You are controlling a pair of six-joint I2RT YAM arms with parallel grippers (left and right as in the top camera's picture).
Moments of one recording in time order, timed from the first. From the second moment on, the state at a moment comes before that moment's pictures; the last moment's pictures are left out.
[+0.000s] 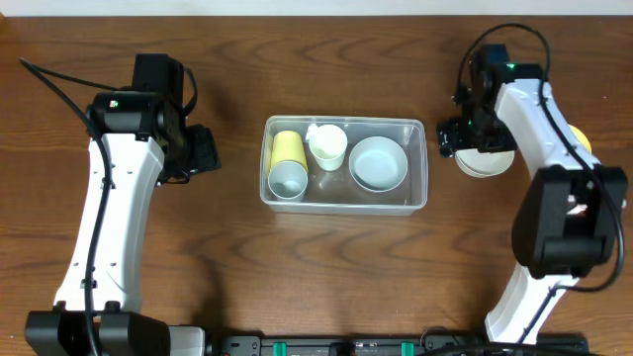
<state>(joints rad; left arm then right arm) -0.03 1.55 1.49 -1.34 -0.05 -0.33 0.03 2.04 1.59 -1.13 0.06 -0.03</state>
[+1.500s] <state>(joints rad) -0.03 1.55 1.49 -1.34 -0.05 -0.33 0.03 2.11 1.63 -1.15 0.07 -0.01</state>
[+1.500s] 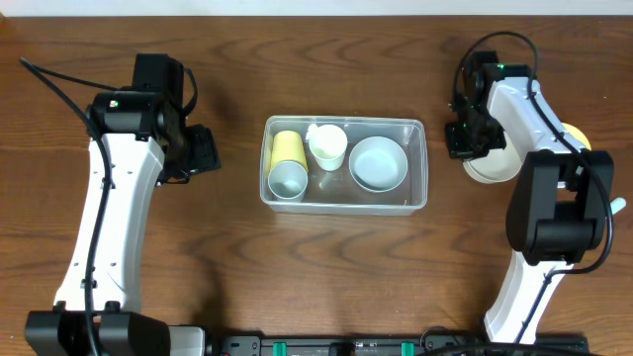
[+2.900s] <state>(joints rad) -0.03 1.55 1.49 -1.34 -0.05 -0.33 0.53 1.91 1.66 -1.15 -0.08 -0.05</state>
